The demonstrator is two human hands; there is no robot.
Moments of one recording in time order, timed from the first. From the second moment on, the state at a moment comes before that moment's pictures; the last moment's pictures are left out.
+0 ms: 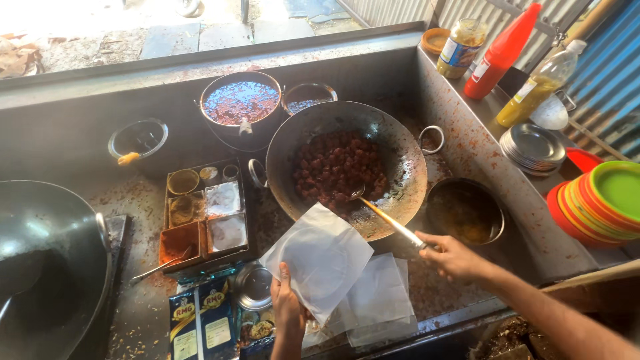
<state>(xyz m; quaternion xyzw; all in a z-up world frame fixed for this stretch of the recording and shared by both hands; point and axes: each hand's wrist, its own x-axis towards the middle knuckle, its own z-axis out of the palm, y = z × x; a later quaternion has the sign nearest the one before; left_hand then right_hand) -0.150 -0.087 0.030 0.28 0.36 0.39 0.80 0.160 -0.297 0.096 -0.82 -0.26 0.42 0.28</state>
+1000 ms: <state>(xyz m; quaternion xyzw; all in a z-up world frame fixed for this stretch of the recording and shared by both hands) 0.060 -0.032 0.007 0.04 0.11 0.42 0.90 0.102 -0.449 0.034 -0.87 -0.37 0.01 0.34</state>
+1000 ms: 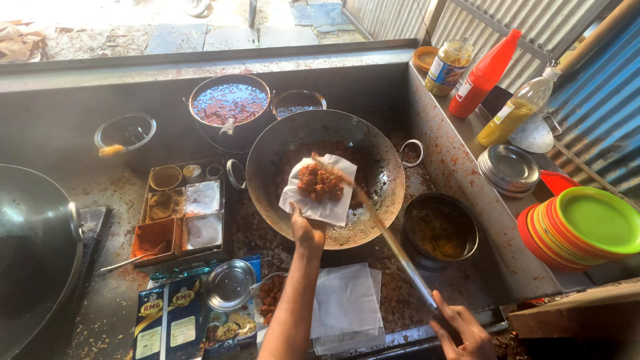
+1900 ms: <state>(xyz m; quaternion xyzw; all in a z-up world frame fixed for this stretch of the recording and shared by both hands) 0.011 -0.031 0.016 0.09 0.13 0.45 0.88 0.084 -0.417 0.071 -0.84 -0.38 0.09 0.37</state>
